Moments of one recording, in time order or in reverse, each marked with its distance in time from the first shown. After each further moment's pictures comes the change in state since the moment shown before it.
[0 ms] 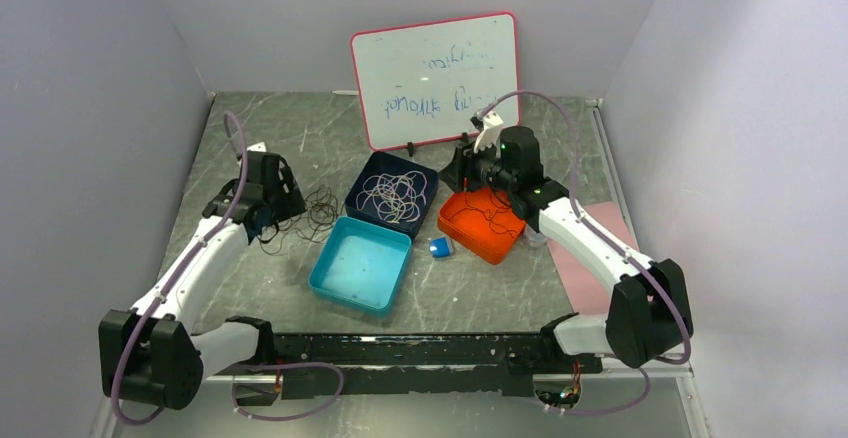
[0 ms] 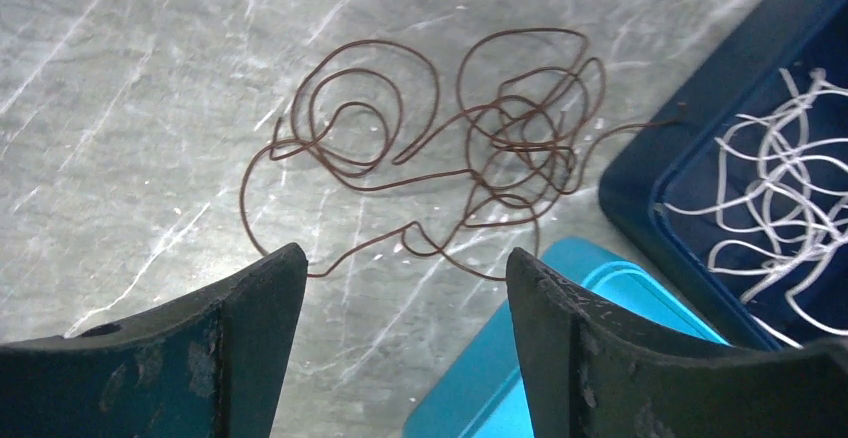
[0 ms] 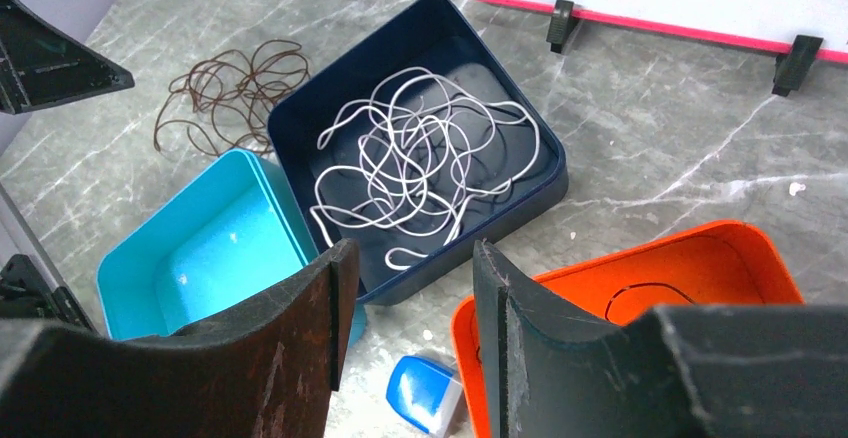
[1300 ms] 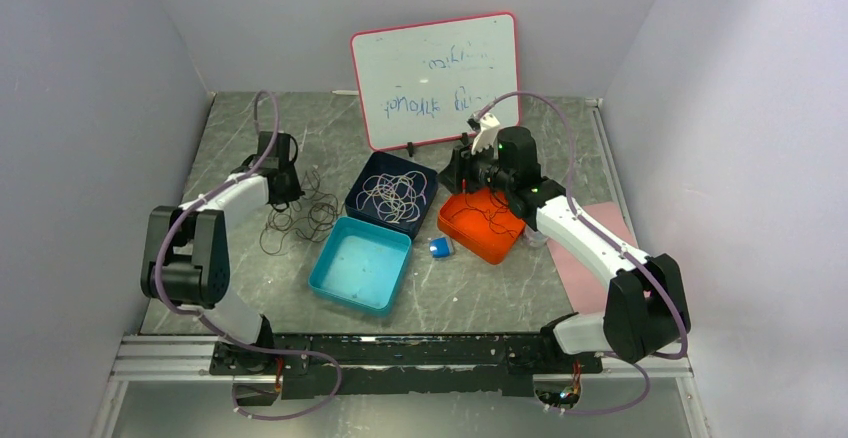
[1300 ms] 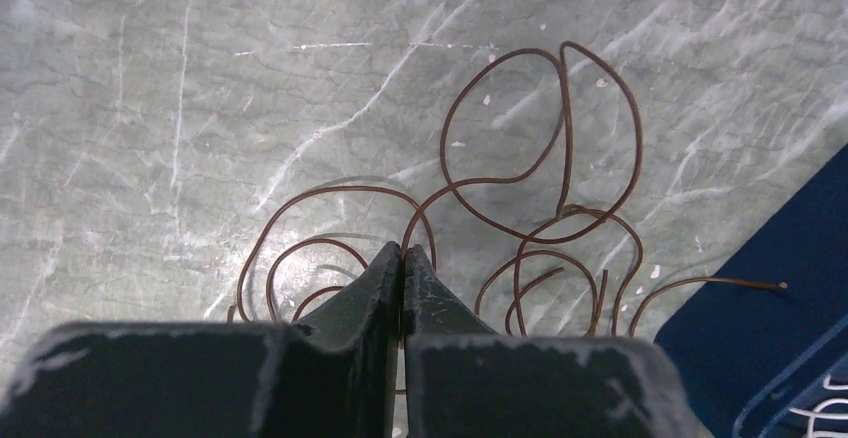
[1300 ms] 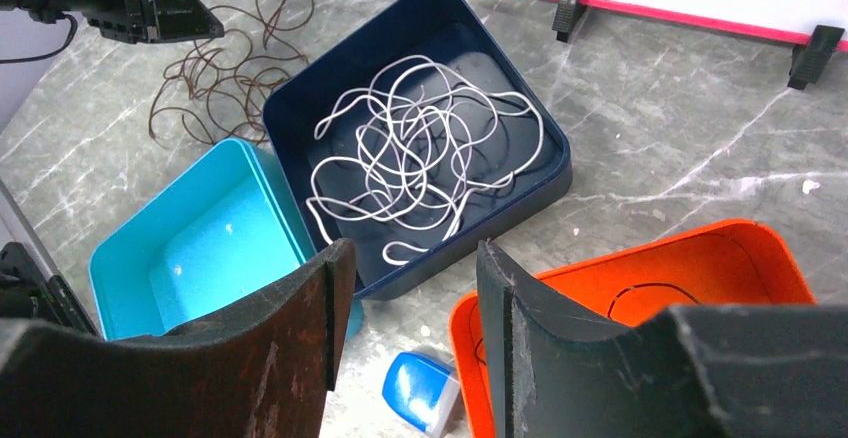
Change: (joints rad) left arm 0.090 0.492 0.119 0.278 0.068 0.153; right arm 0.001 0.030 0.000 -0.003 -0.016 -0.019
